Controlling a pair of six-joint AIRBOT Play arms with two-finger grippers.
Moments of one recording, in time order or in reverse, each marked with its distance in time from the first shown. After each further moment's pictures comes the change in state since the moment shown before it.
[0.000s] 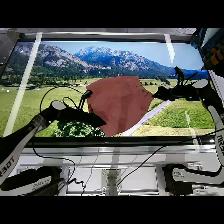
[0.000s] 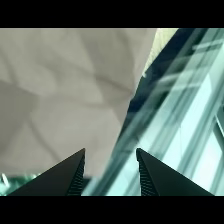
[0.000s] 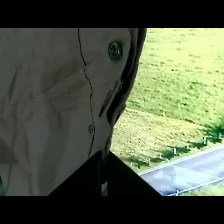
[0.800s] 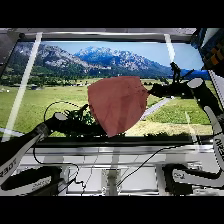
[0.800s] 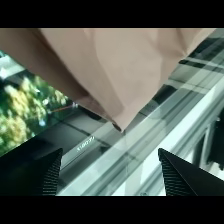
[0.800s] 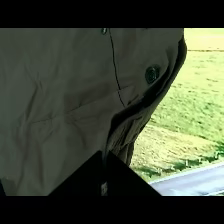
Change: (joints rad) left arm -0.068 -0.016 -0.206 -0.079 0.126 -0.299; right arm 0.100 0.019 -0.001 0.021 -0.126 0.021
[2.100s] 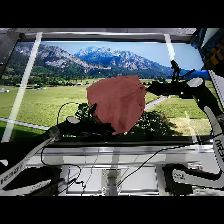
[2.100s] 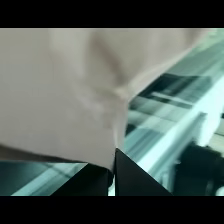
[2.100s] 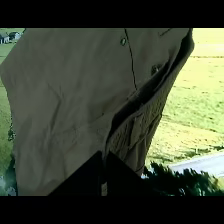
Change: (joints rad) left arm -0.198 -0.013 0.051 -0.307 0.189 0.011; right arm 0.010 0.019 0.000 0.074 -0.003 0.002
